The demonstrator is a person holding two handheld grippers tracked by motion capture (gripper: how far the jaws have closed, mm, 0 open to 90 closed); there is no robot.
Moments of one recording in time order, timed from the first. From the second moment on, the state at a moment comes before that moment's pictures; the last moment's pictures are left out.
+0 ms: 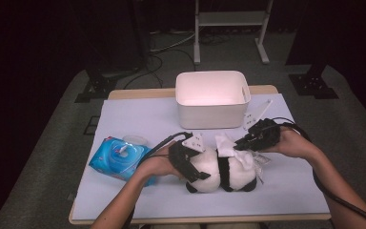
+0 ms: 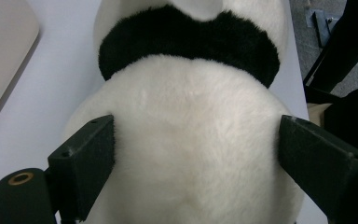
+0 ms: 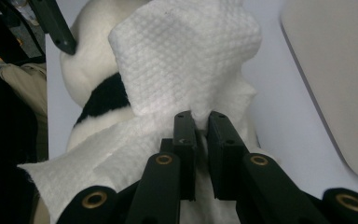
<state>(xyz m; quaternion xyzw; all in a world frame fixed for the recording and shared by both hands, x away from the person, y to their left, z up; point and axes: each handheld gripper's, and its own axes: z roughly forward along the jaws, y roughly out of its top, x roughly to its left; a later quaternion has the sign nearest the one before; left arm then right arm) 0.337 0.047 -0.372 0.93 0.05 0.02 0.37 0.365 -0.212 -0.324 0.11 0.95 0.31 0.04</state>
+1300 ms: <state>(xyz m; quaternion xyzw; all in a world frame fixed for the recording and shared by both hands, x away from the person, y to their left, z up) 0.330 0.042 -0.378 0.93 0.05 -0.01 0.37 0.351 -0.250 -0.325 0.13 0.94 0.30 0.04</state>
